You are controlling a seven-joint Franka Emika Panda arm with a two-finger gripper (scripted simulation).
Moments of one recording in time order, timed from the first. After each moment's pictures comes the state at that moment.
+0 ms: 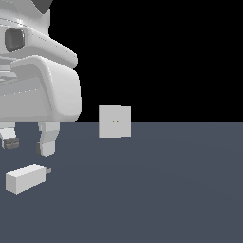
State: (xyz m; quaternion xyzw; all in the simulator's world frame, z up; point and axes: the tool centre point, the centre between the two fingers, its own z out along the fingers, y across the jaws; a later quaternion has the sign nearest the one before) arm -0.109 0.149 0.062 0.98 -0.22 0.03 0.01
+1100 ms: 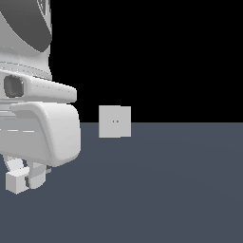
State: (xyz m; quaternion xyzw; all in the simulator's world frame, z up) arm -0.109 0.150 0.012 0.98 -0.22 0.03 0.01
